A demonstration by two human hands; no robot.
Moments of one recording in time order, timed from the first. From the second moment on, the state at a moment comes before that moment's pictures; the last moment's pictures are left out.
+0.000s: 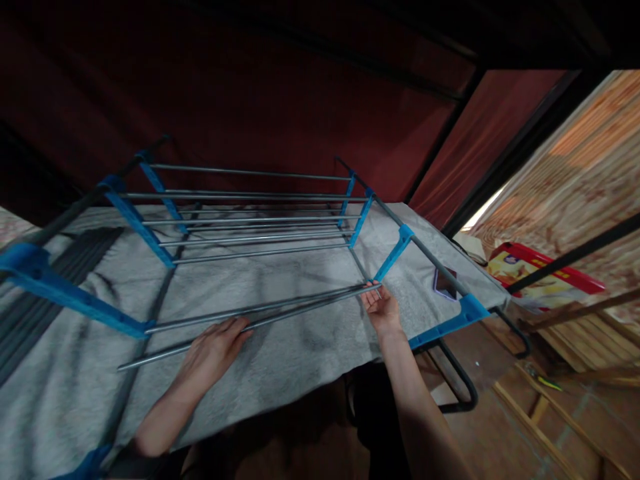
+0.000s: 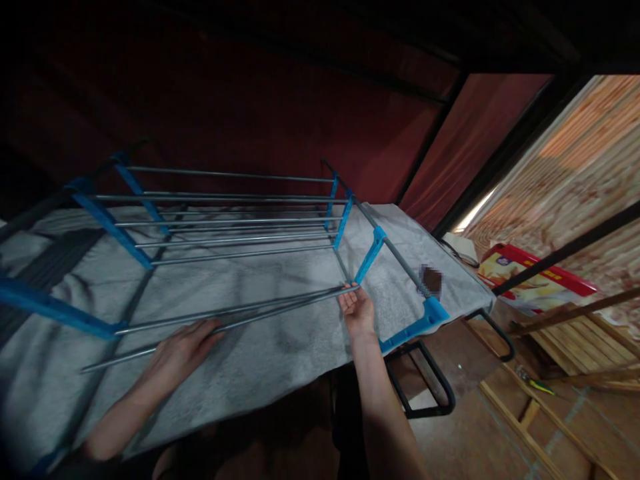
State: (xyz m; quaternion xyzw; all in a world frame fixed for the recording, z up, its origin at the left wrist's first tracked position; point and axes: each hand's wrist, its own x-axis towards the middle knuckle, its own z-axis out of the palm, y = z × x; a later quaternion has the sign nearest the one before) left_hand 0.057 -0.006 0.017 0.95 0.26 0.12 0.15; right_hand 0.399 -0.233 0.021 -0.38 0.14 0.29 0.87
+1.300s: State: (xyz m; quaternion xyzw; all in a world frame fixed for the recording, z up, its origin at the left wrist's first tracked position) left_hand 0.071 -0.036 0.012 0.96 0.26 0.06 -0.02; right_hand 0.446 -0.271 -0.009 -0.50 0.17 0.24 0.81
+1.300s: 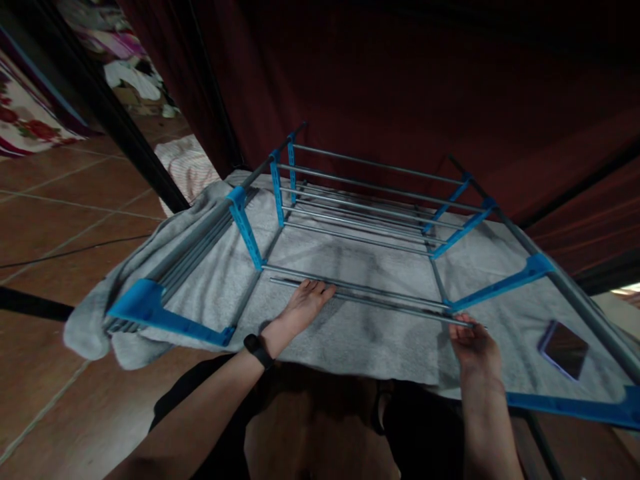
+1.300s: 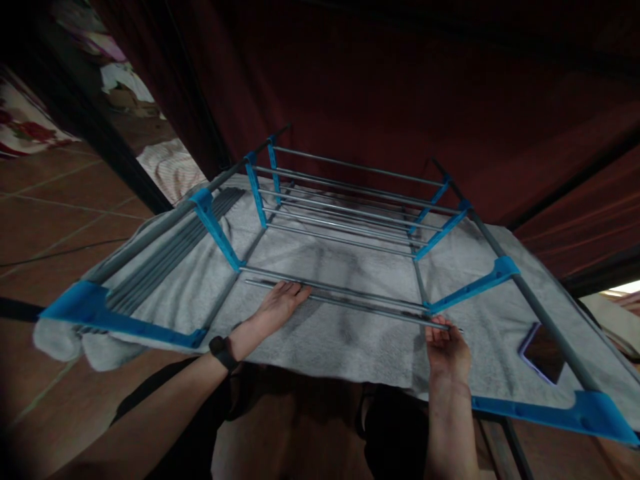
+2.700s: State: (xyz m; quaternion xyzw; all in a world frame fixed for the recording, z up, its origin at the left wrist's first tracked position) left_hand 0.068 -0.033 0.024 0.95 0.28 0.10 0.03; right_hand 0.436 -0.251 -0.002 -0.51 0.15 0.24 0.81
